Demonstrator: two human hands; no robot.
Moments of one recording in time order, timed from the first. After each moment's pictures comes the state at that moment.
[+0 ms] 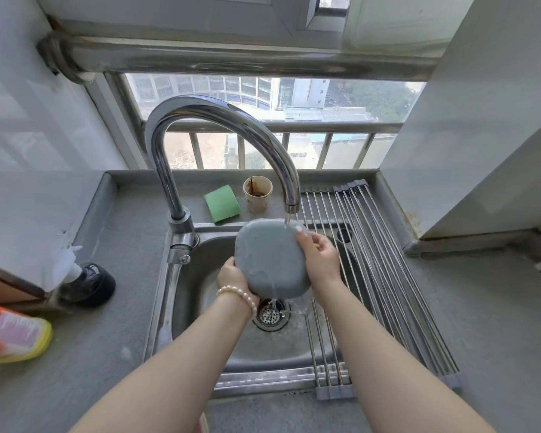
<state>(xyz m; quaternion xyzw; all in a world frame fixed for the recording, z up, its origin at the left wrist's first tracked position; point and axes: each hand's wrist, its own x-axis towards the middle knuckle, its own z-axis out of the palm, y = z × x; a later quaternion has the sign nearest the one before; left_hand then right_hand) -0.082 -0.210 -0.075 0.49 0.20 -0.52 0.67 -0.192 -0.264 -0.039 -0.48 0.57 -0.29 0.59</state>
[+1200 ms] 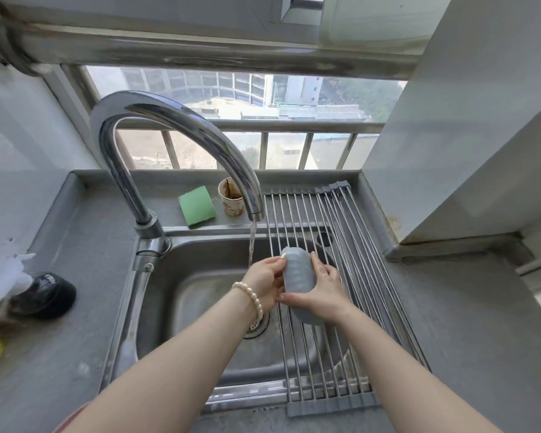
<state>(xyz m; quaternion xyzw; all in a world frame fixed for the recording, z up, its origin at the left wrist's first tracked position) -0.140 -0.252 -0.065 0.51 -0.02 -0.66 0.54 -0.270 -0.289 -0.068 -0.70 0.58 0.03 0.41</state>
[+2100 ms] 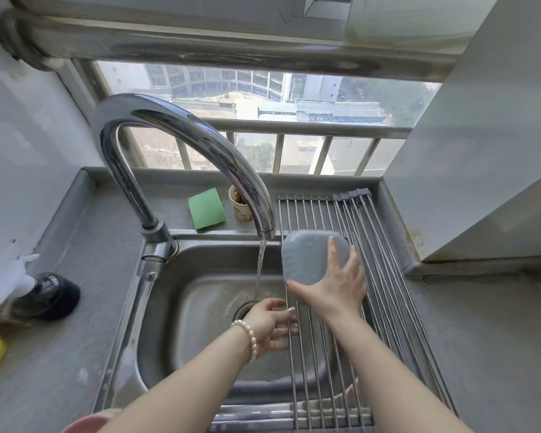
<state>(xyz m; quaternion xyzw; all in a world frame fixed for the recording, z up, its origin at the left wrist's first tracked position) -0.137 -0.226 -0.122 0.59 -0.03 -0.70 0.41 -0.241 -0.314 -0.072 -0.76 0.63 -0.02 0.17</state>
